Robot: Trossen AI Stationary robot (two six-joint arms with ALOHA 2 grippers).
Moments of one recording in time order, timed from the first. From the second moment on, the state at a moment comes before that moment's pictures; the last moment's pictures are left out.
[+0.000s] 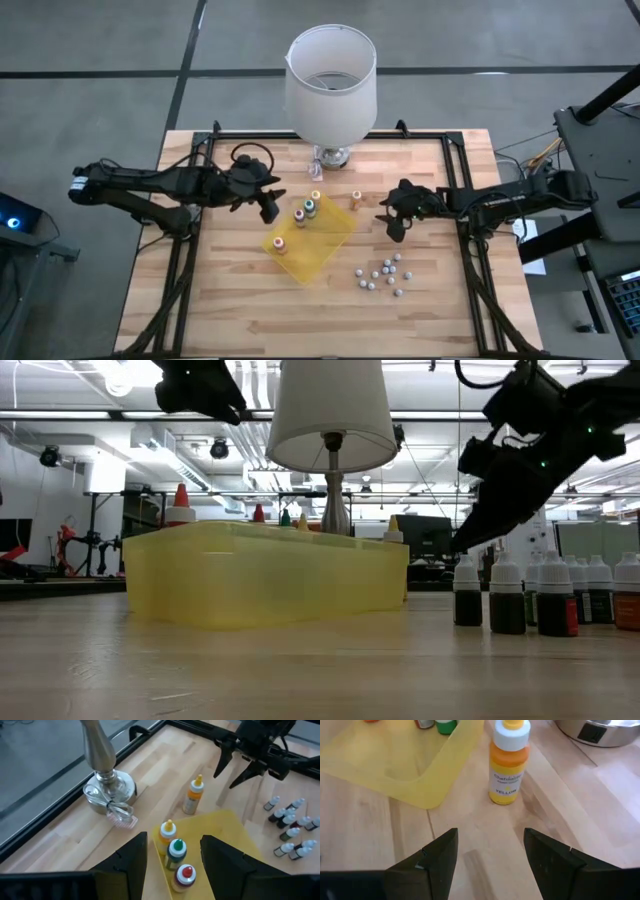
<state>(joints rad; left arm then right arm) -0.05 1.08 1.05 -0.59 -0.45 -0.42 -0.09 1.11 0.36 0.06 0.13 0.25</state>
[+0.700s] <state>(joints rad) -0.03 1.08 1.04 -0.59 -0.51 -0.48 -0.22 1.12 0.21 0.35 0.04 0.09</state>
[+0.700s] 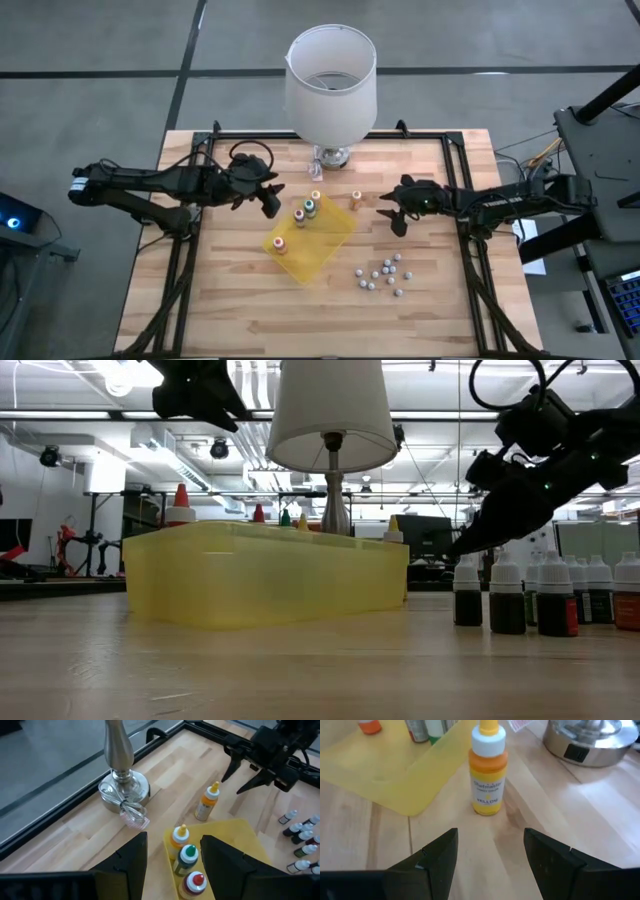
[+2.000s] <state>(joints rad) -0.03 1.08 1.04 -0.59 -0.53 -0.51 -0.26 1.61 0.37 0.65 -0.06 -0.02</state>
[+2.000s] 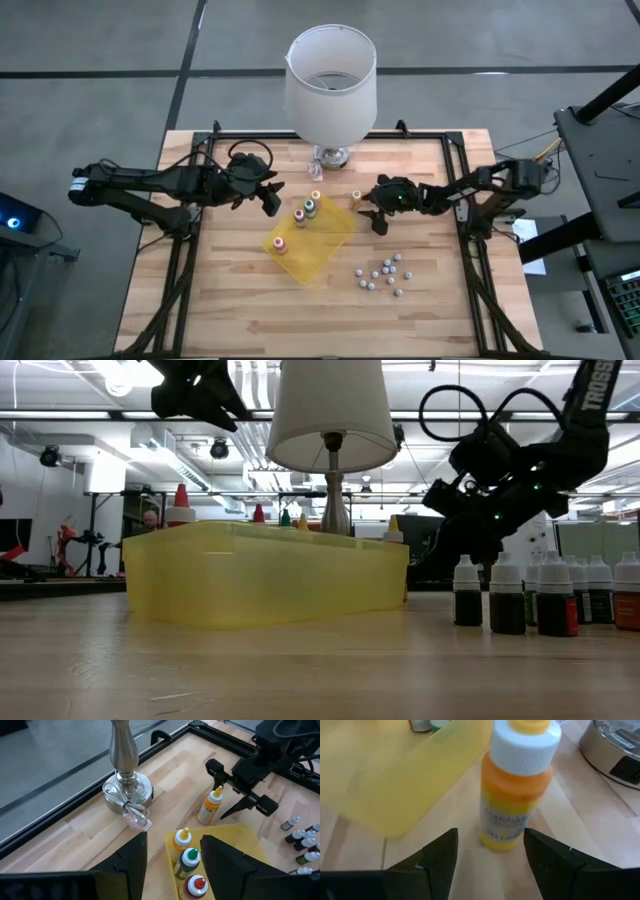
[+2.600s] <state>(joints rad) -0.03 1.08 1.04 -0.59 -0.53 -0.53 -0.28 1.69 0.40 0.72 -0.05 0.00</state>
